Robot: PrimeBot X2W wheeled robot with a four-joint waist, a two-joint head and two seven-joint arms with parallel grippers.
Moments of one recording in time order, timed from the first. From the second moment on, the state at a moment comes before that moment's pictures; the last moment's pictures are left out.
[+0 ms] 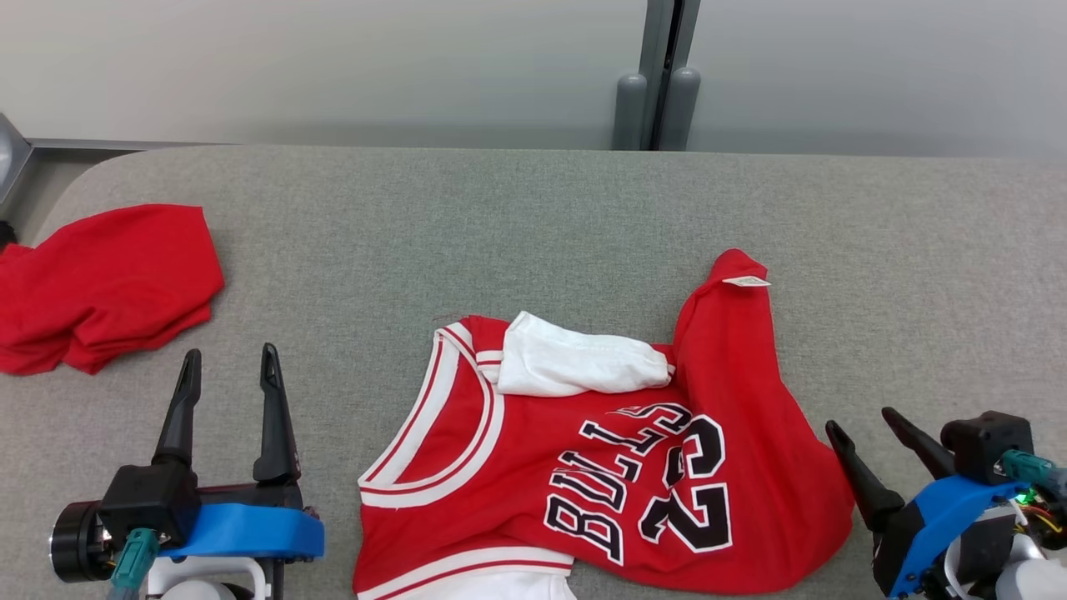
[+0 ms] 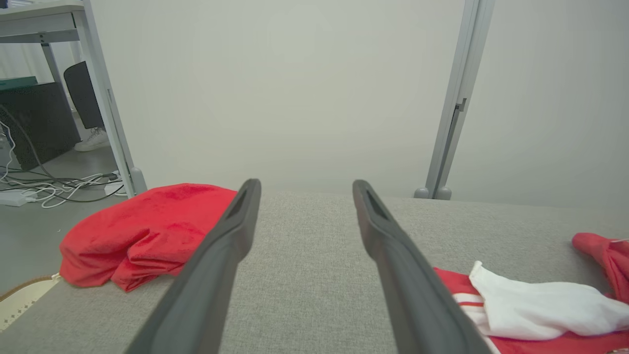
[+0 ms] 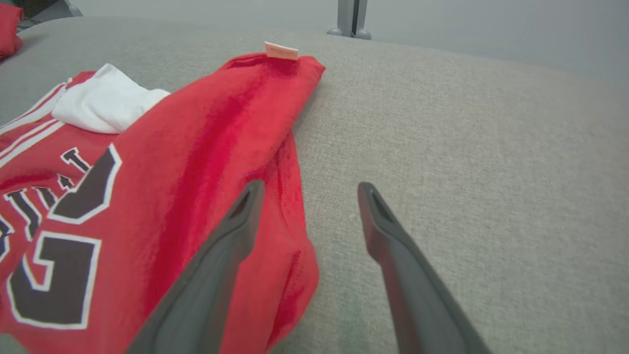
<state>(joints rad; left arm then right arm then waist) -0.07 0.32 -0.28 0.05 -0.39 0.22 -0.26 -0.08 -0.33 0.11 0.16 0.34 0.13 0.14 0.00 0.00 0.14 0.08</state>
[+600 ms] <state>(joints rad) -0.07 0.31 -0.27 0.06 -0.39 0.22 -0.26 -0.14 -0.34 0.23 0.47 0.44 0.13 0.05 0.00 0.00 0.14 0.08</state>
